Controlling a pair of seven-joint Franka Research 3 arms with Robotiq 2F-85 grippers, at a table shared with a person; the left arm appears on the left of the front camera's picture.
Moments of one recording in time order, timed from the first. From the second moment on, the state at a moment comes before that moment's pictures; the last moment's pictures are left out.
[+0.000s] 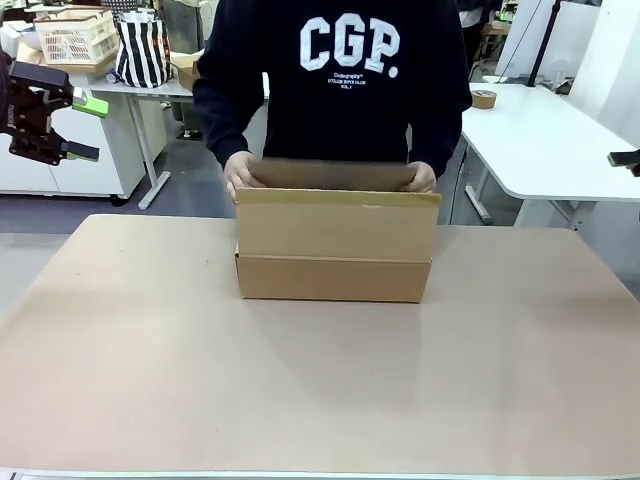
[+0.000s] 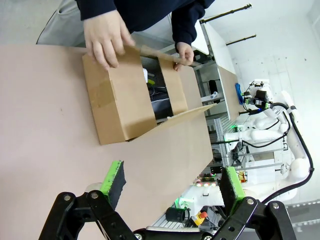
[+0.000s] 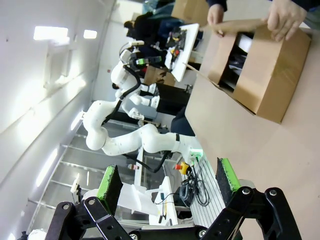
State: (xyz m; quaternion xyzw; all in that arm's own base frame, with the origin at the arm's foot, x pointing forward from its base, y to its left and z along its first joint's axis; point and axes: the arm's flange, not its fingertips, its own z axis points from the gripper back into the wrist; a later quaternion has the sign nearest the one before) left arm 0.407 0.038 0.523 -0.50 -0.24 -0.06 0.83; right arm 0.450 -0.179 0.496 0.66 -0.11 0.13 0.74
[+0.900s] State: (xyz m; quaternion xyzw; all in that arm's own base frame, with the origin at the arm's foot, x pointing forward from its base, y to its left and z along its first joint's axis) left arm 0.407 0.038 0.523 -0.50 -0.24 -0.06 0.83; right arm 0.450 -0.179 0.496 0.66 -0.11 0.13 0.74
